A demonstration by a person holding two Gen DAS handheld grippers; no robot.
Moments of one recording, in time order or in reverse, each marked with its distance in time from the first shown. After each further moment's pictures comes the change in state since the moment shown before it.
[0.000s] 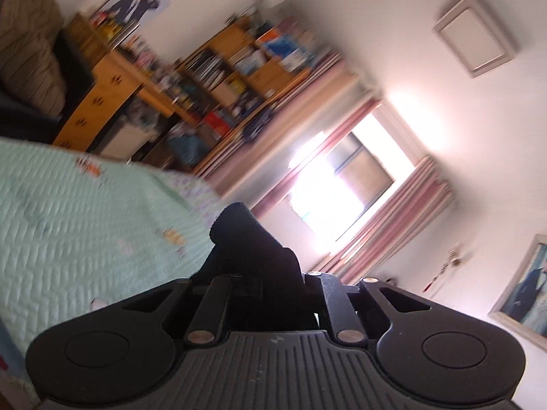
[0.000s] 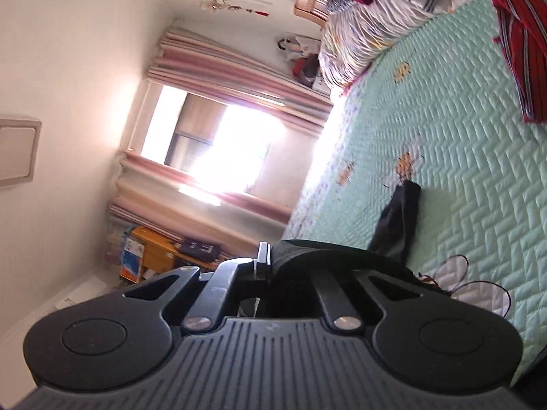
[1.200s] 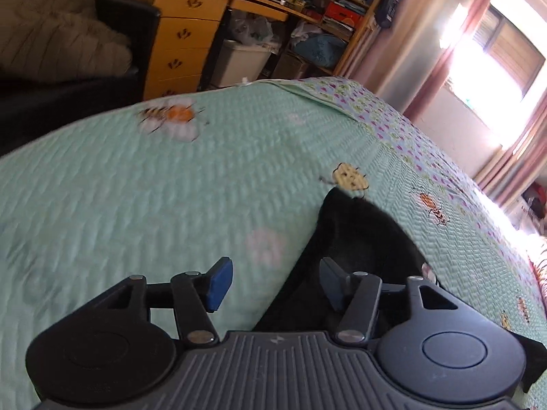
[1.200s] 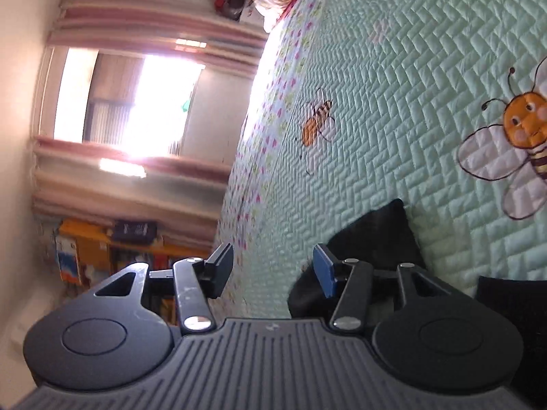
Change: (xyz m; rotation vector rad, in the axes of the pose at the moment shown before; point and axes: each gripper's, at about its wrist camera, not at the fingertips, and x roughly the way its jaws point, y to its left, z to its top) left arm 0.285 0.197 -0.012 0.142 0.442 0.628; right arm 0.391 -0.069 0.027 0.093 0.253 -0.262
